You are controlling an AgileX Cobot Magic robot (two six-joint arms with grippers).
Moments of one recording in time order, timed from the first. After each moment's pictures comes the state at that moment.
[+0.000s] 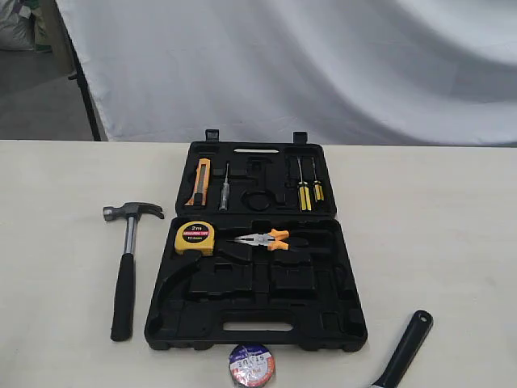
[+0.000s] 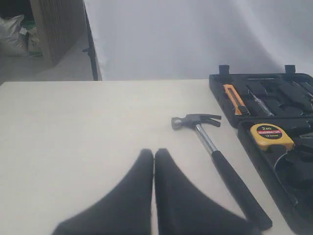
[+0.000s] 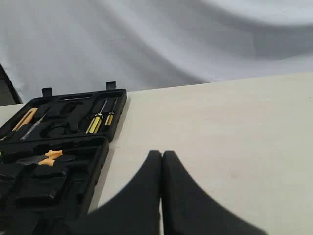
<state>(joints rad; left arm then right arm) 0.09 0.00 0.00 -0.02 0.27 0.00 0.16 0.01 0.00 0.05 0.24 0.10</state>
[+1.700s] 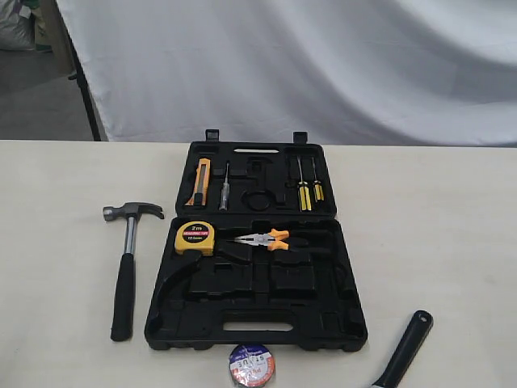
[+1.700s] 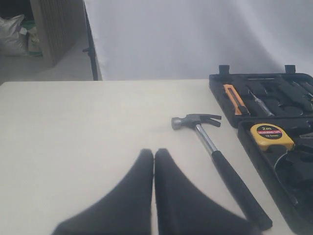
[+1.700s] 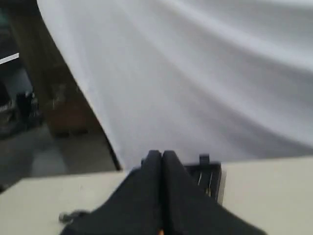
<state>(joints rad) 0.09 0.00 0.00 -0.02 0.27 0.00 0.23 0.35 -0.14 -0.76 -0.31 1.06</state>
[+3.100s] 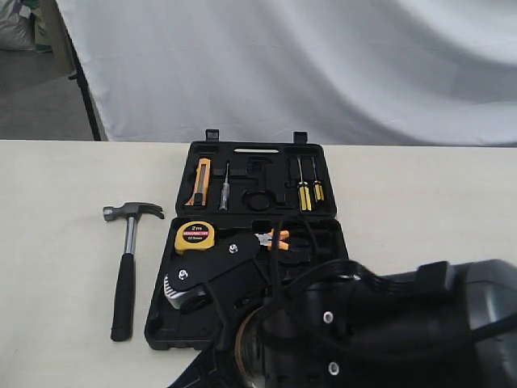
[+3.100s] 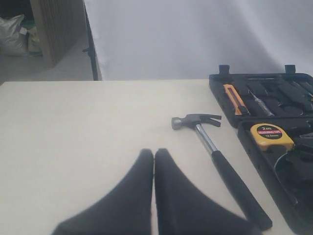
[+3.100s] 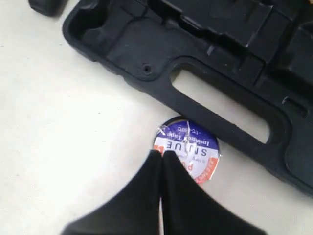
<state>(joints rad) 0.09 0.00 0.00 -0.02 0.27 0.00 1.27 1.68 -0.91 -0.68 0.54 1.08</state>
